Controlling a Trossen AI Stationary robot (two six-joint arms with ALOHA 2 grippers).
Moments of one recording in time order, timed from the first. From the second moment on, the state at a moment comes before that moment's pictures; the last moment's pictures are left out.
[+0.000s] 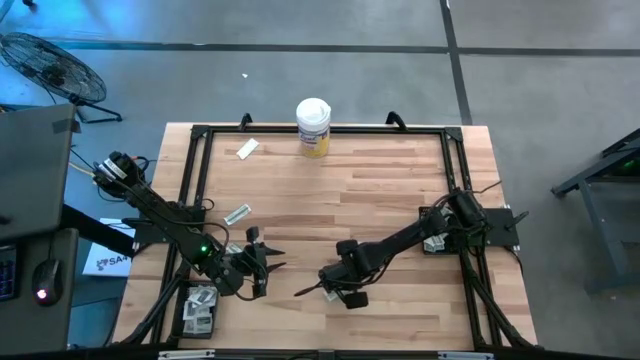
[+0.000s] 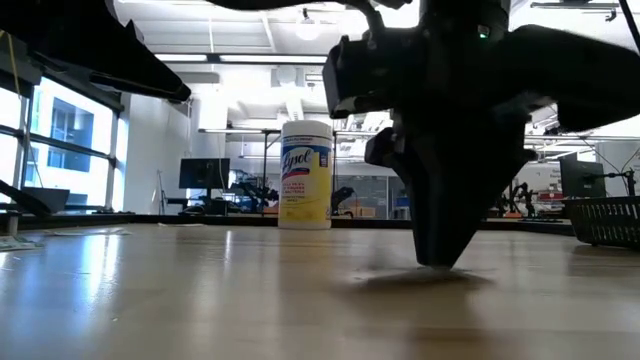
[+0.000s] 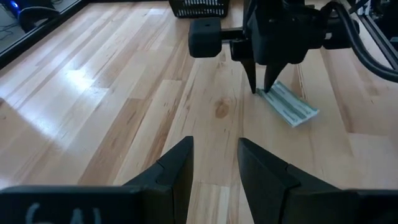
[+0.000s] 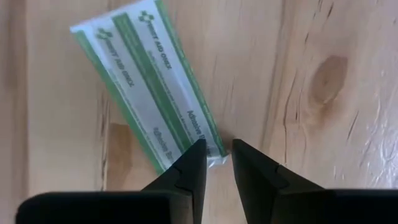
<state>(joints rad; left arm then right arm) -0.72 1.38 0.65 0.08 -0.82 -0.47 0.39 2.11 1.49 -0.76 0.01 0.26</state>
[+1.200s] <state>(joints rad) -0.72 1.38 0.65 0.07 -0.82 -0.48 0.38 1.81 1.48 -1.58 0.24 0.56</state>
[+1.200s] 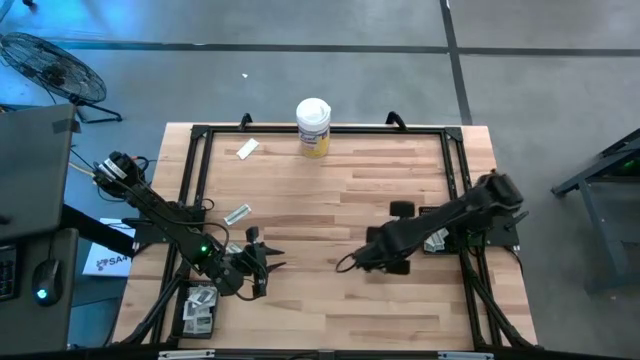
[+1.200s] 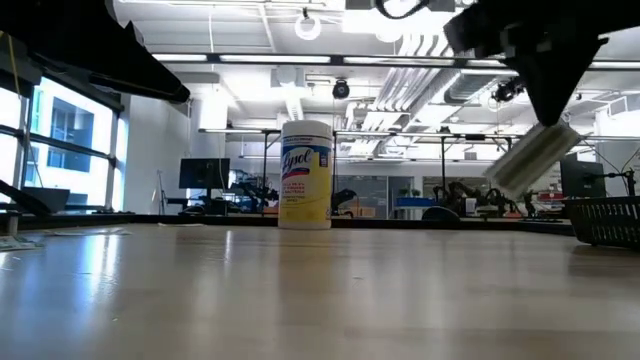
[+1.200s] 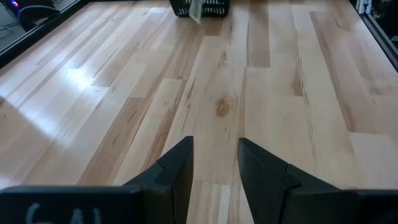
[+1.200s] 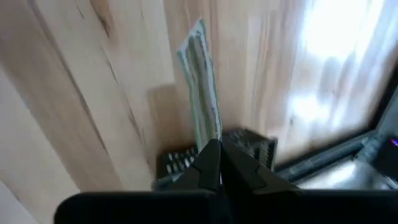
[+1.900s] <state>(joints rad) -0.72 1.38 0.65 0.06 -0.82 -0.48 0.21 1.34 0.92 -1.57 0.18 0.07</state>
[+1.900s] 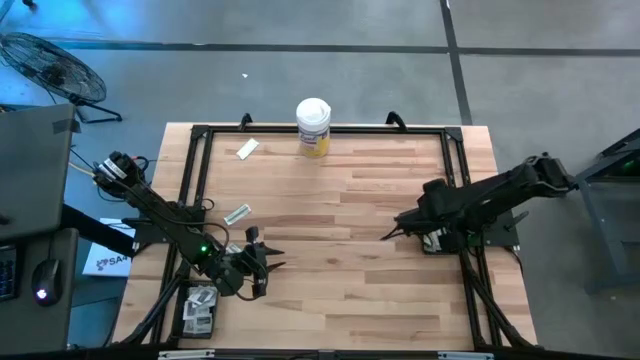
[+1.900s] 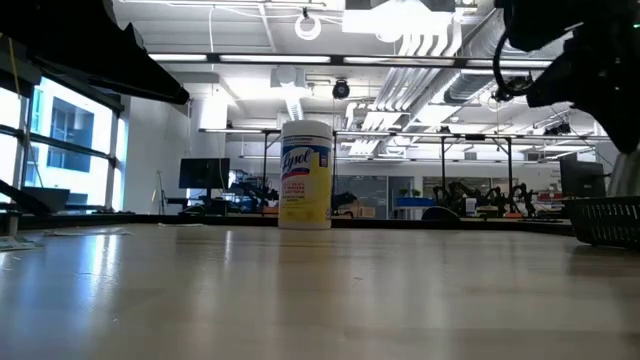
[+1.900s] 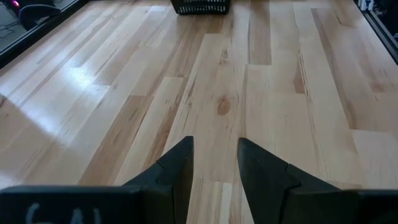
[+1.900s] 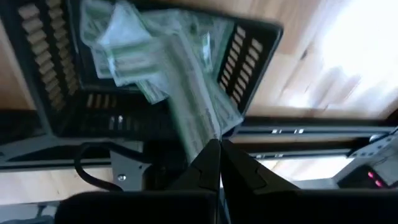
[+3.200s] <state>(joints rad) -0.72 1.38 0.65 0.06 -0.82 -0.48 0.11 1.37 0.86 -1.47 0.36 0.68</state>
